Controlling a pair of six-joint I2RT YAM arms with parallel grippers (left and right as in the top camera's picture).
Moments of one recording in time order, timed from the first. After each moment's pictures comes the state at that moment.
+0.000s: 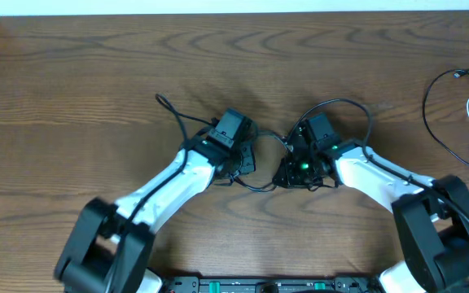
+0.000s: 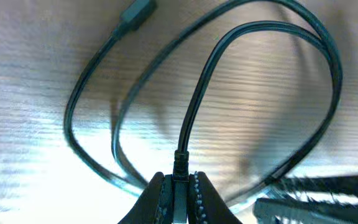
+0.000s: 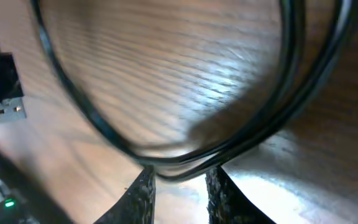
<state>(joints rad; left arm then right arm) -0.56 1.61 0.95 -0.51 0.14 -0.71 0.44 1.71 0.85 -0.42 -0.53 0.42</state>
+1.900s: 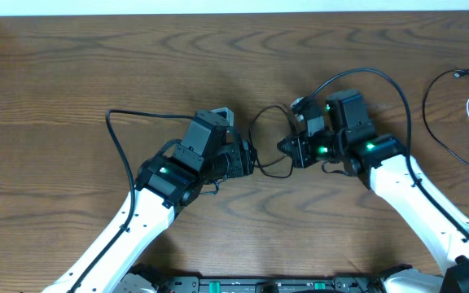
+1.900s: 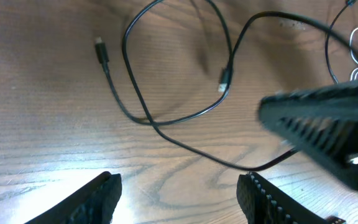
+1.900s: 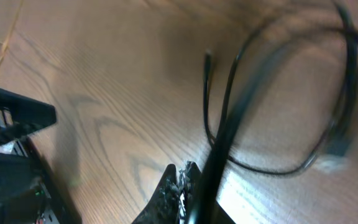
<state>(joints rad) -0.55 1.24 0.95 -0.62 0.20 -0.66 0.37 1.44 0.94 -0.42 -0.58 0.18</state>
